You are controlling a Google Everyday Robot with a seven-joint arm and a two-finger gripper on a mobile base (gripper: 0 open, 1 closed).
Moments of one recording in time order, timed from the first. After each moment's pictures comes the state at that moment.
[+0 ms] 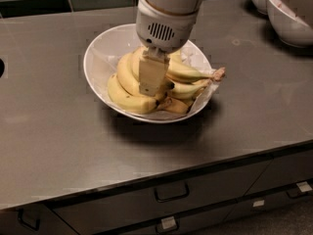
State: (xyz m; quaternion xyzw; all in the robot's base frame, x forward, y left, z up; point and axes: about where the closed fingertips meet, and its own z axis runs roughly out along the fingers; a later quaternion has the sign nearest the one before) arm 0.468 -0.004 0.976 -0.62 0.77 0.01 0.14
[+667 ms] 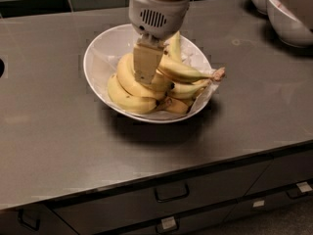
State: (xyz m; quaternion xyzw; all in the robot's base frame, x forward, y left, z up) arm 0.487 0.002 0.990 -0.61 0.77 -0.01 0.15
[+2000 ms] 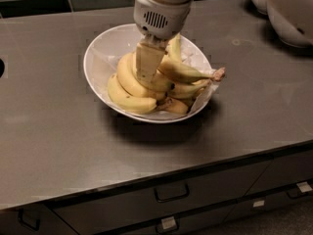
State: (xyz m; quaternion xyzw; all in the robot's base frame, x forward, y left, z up) arm 0.505 -0.003 0.978 -0.59 0.79 0.00 0.15
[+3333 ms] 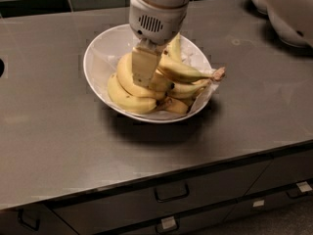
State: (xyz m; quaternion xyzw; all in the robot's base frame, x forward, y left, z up) arm 0.493 0.006 0.974 -0.59 0.79 0.01 0.14
